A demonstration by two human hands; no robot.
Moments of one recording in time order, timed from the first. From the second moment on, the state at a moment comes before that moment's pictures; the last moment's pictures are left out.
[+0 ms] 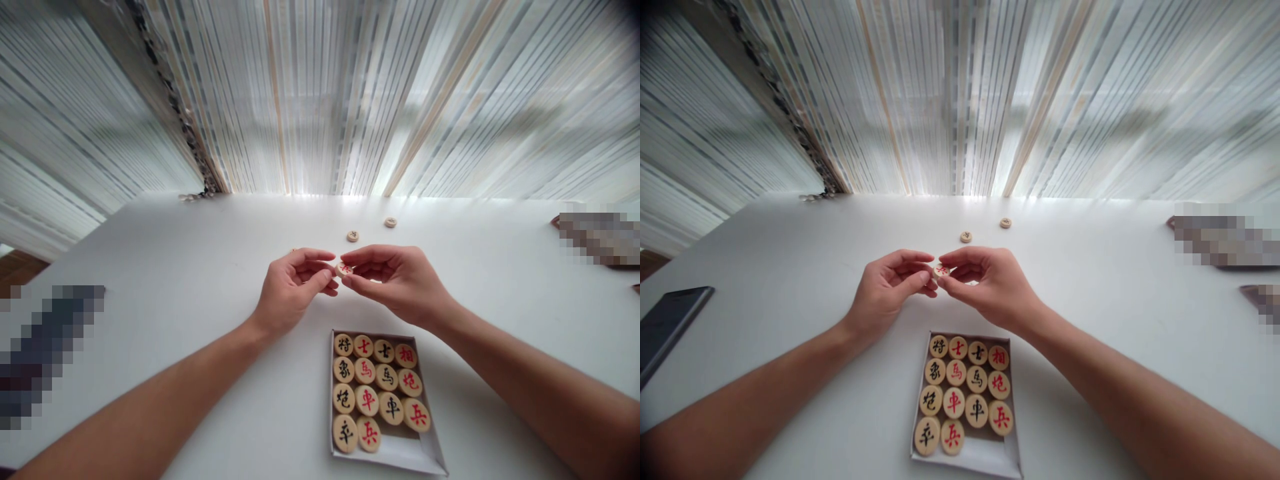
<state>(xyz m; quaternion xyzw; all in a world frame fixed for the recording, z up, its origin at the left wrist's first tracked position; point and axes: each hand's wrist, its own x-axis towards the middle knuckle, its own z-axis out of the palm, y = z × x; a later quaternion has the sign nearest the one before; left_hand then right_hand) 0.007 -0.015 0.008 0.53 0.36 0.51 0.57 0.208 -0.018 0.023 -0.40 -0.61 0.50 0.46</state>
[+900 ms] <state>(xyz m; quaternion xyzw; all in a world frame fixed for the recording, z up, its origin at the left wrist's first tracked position) 0.005 -0.015 0.007 0.50 0.36 0.47 0.63 0.208 -0.028 0.033 -0.34 -0.87 0.04 0.36</state>
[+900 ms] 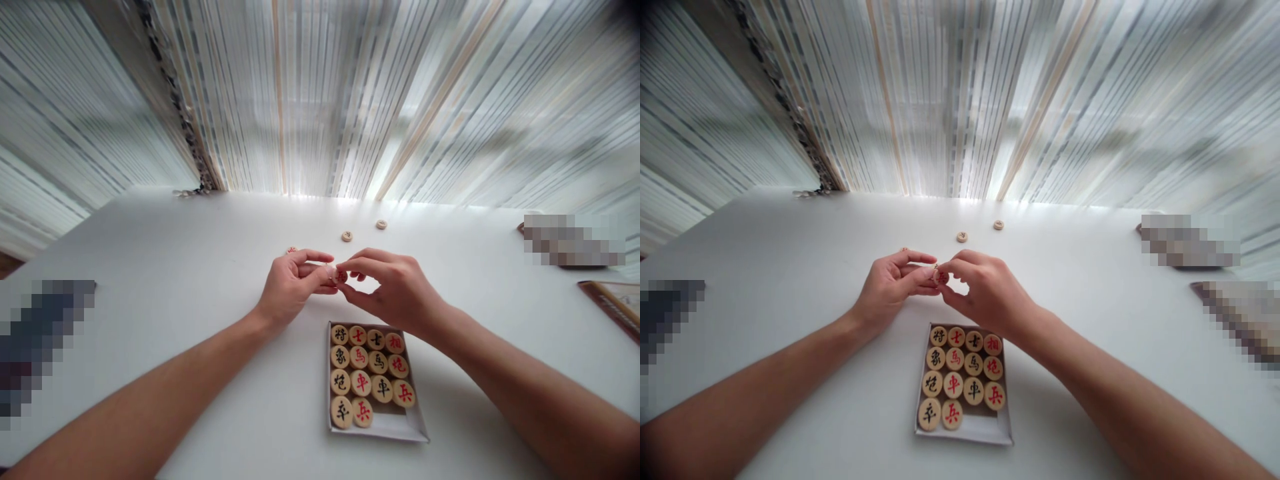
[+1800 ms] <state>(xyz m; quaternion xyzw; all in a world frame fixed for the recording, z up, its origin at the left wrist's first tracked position) 0.005 -0.008 0.008 0.51 0.37 0.48 0.61 0.230 -0.154 0.050 -0.41 -0.84 0.21 0.30</state>
